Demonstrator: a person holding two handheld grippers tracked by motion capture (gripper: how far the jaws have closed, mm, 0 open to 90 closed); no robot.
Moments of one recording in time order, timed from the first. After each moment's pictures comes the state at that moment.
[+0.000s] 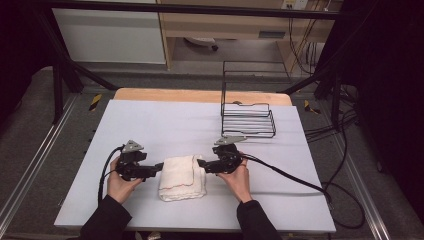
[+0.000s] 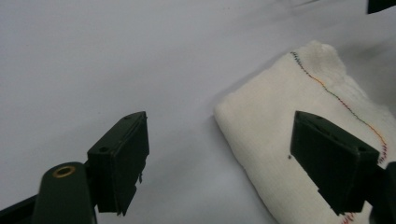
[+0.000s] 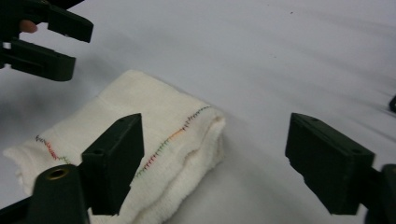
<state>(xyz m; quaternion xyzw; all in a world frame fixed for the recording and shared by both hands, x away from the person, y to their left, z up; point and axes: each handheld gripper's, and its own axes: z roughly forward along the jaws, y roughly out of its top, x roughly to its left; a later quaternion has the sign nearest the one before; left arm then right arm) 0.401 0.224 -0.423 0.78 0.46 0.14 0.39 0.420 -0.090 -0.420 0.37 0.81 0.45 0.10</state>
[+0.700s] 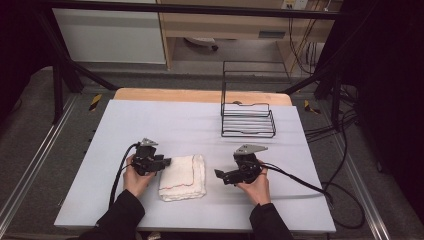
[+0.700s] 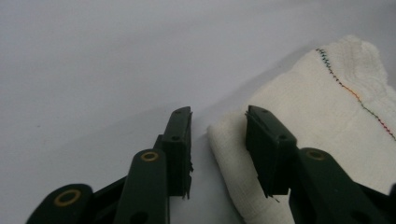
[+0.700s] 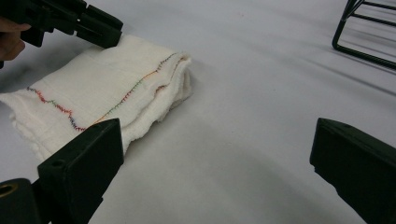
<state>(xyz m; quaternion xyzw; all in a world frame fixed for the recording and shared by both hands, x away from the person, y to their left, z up) 0.425 0.200 -0.444 0.79 0.49 0.10 0.36 0.398 -0.139 -0.433 0.38 0.81 0.44 0.10</state>
